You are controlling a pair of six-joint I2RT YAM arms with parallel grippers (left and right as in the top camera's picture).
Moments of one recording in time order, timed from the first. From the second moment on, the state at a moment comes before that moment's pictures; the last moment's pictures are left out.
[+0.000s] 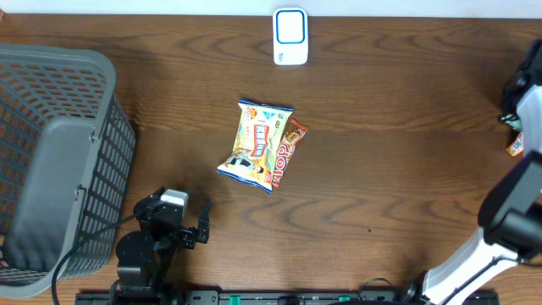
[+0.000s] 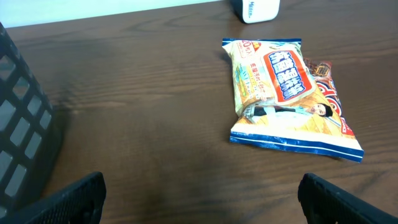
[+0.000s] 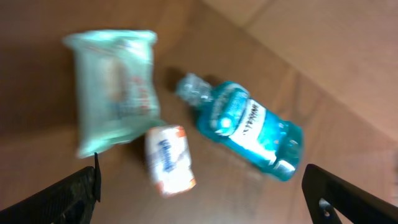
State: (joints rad) left arm -0.06 0.01 0.15 -0.53 0.18 0.10; right arm -0.43 2.00 1.64 -0.73 0.68 0.41
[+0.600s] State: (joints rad) left arm -0.06 0.01 0.15 -0.53 0.17 0.10; right arm -0.02 1.81 1.64 -0.77 -0.75 0.35
